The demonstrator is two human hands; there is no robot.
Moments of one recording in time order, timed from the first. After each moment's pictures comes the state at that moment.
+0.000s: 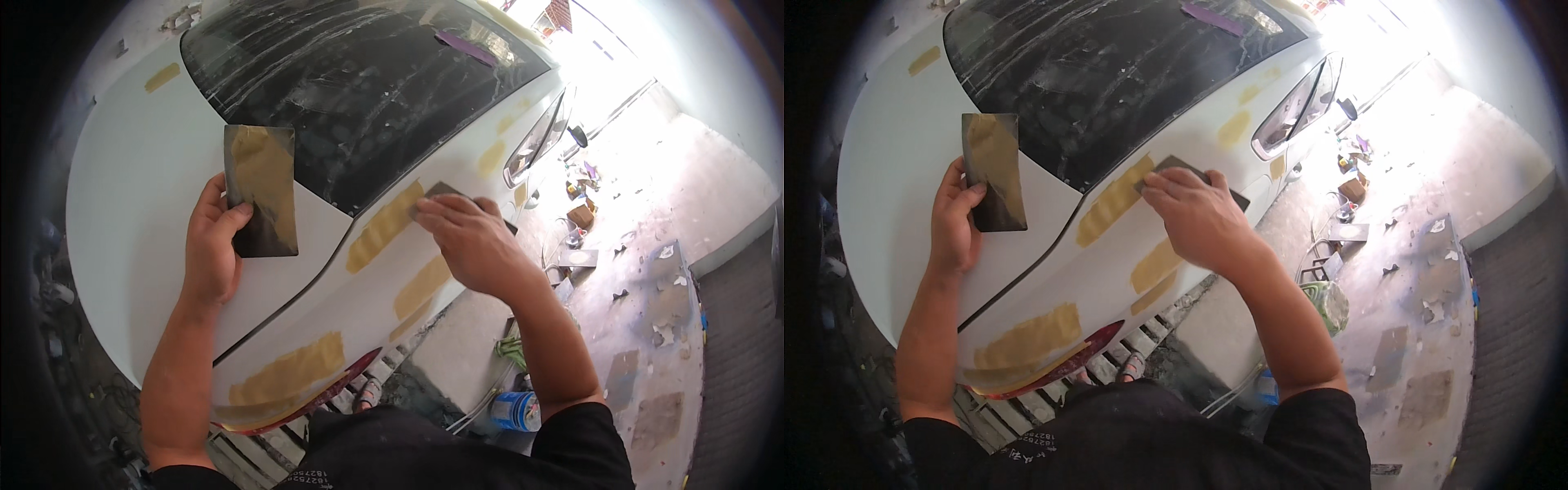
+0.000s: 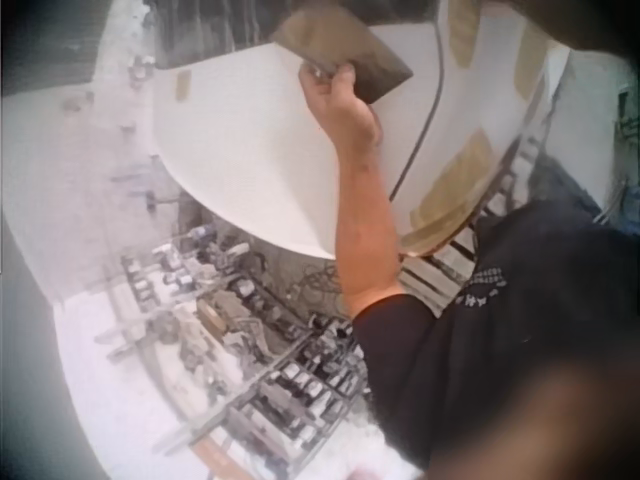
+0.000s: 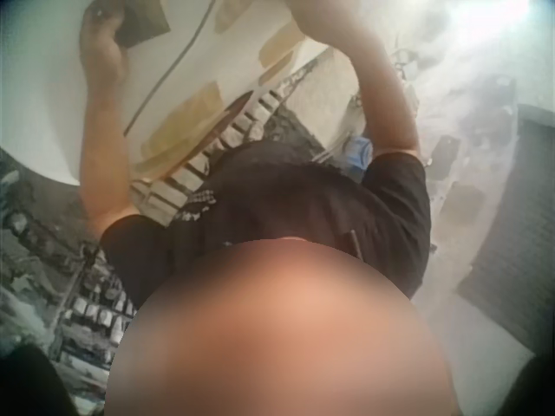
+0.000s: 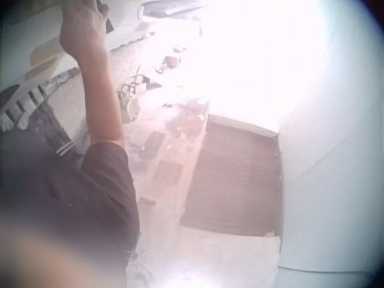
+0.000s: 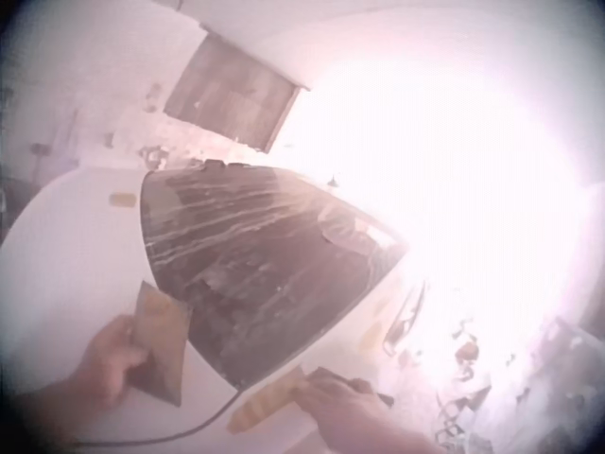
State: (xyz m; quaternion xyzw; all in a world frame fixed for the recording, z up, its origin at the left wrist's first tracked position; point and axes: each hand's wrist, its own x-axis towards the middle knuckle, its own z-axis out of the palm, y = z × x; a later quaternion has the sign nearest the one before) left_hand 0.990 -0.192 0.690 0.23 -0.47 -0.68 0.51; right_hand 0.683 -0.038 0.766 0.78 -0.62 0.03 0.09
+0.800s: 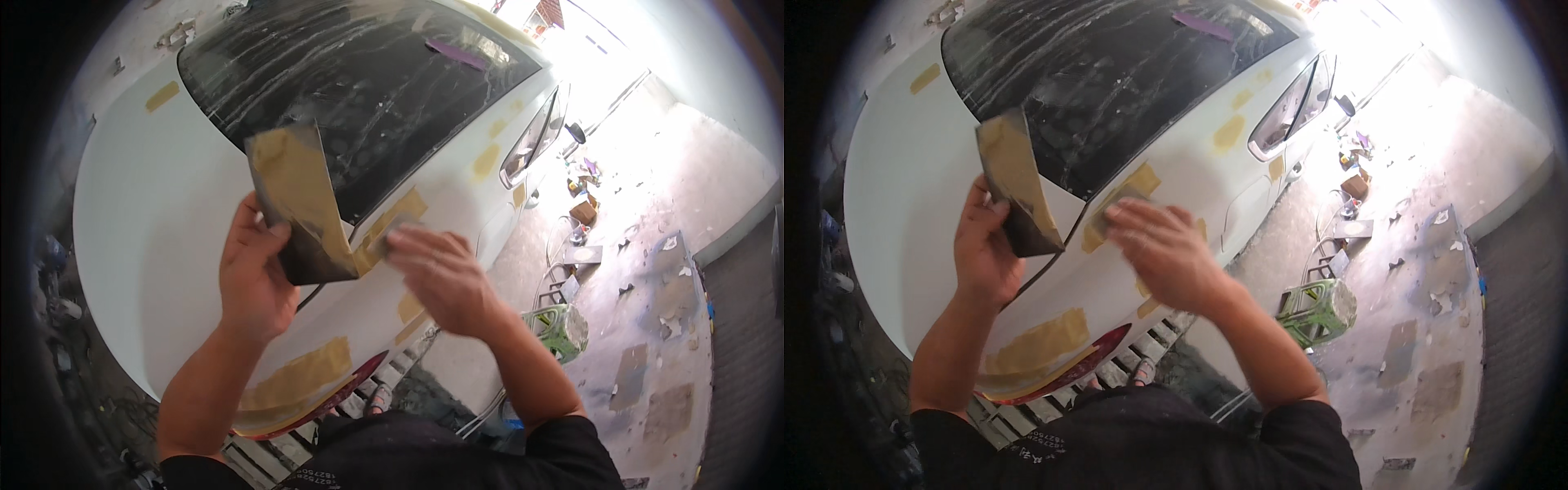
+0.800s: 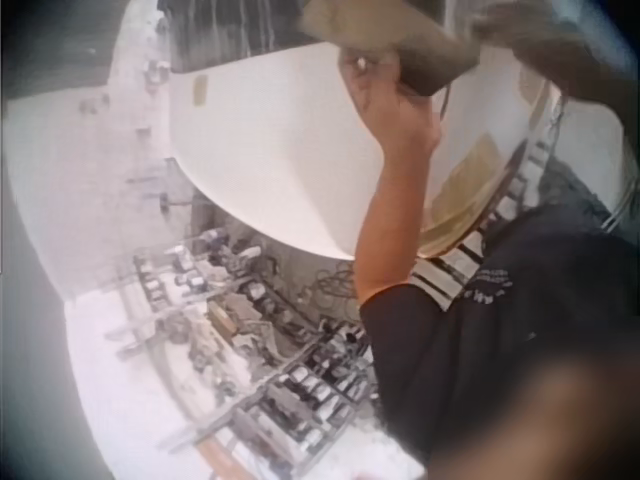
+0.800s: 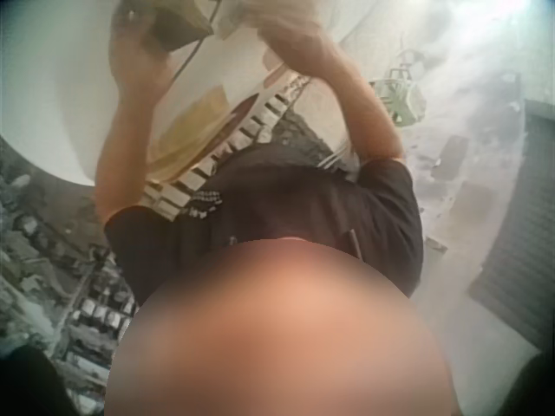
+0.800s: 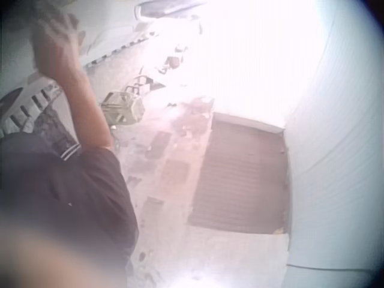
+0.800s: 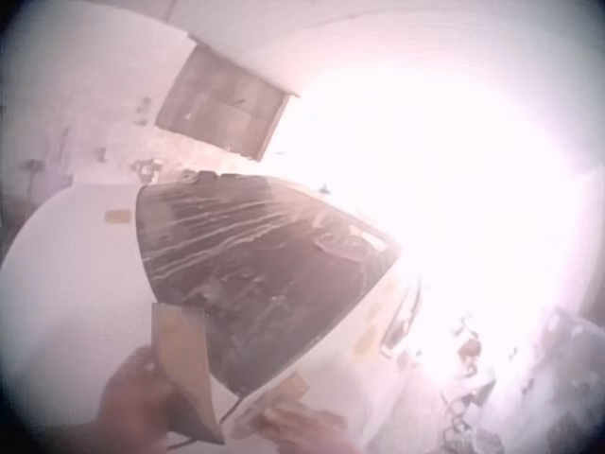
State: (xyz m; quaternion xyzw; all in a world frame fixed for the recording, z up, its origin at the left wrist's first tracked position) left_hand 0.958 -0.148 0.708 0.04 -0.33 -0.79 0.52; right_hand 0.723 -0.019 0.746 0.81 -0.53 0.25 0.06
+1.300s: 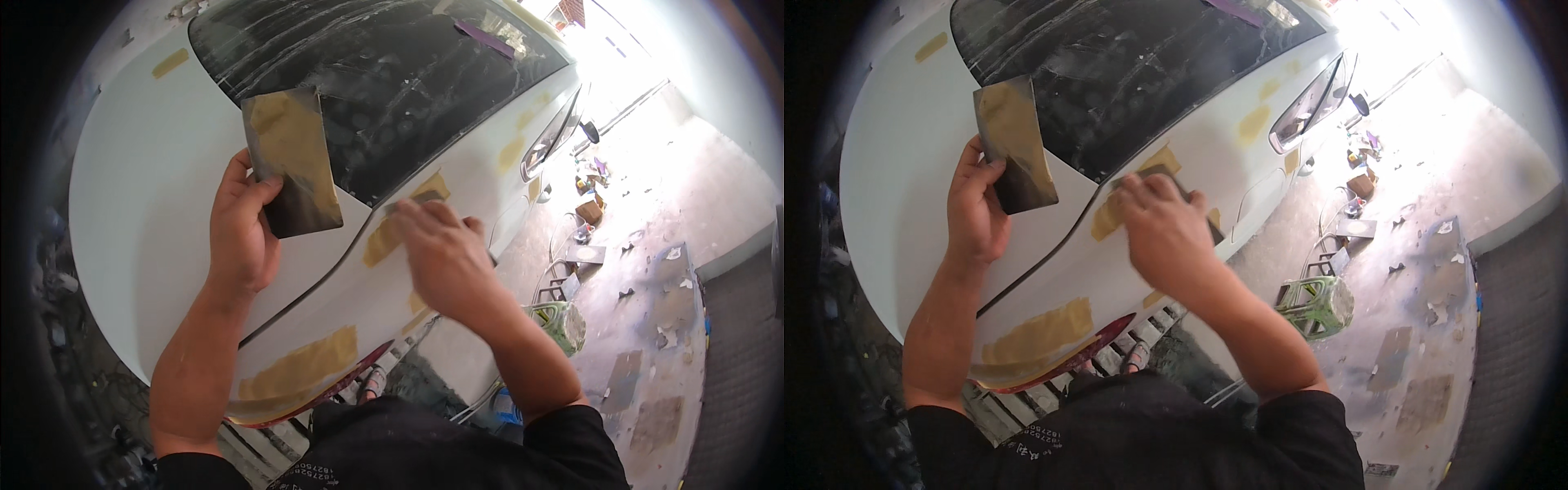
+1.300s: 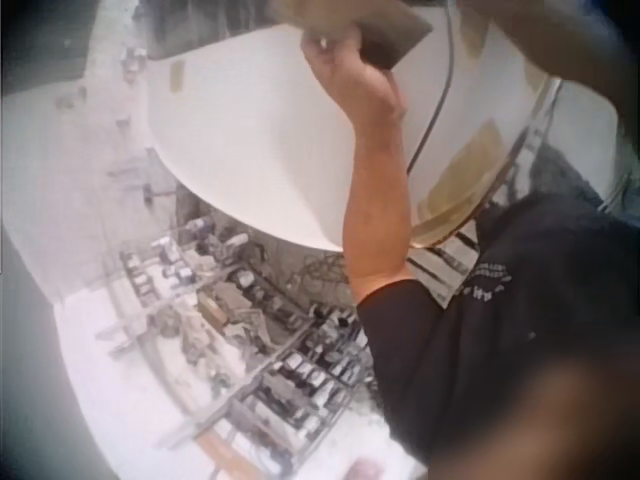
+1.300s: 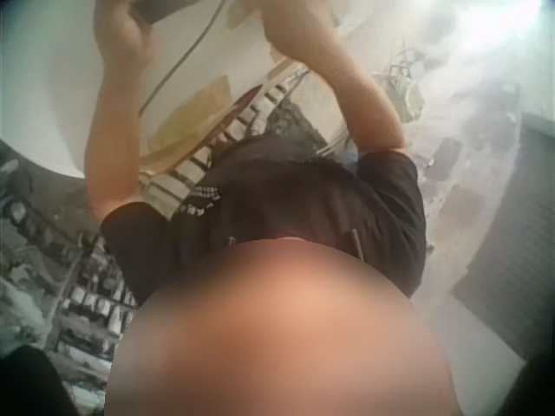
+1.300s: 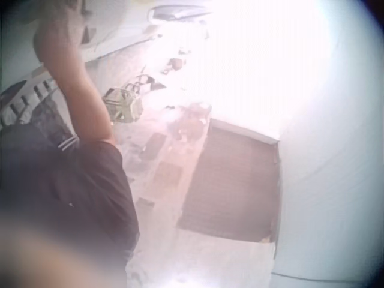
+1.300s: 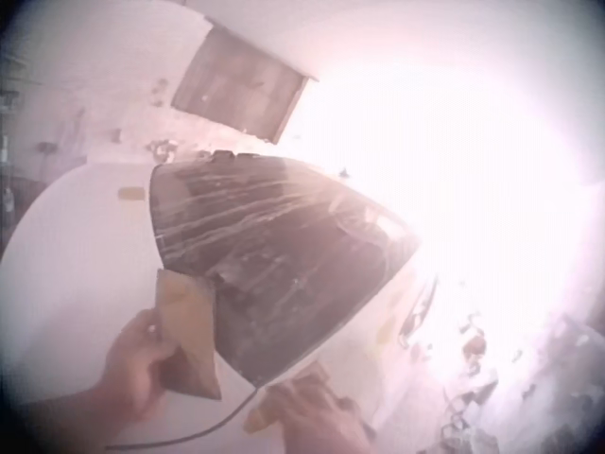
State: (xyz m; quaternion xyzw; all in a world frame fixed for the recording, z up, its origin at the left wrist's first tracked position) left_hand 0.965 -0.187 0.697 0.17 -0.38 -0.74 0.53; right_hand 0.748 -0.047 0.733 0.74 -0.66 0.08 0.10
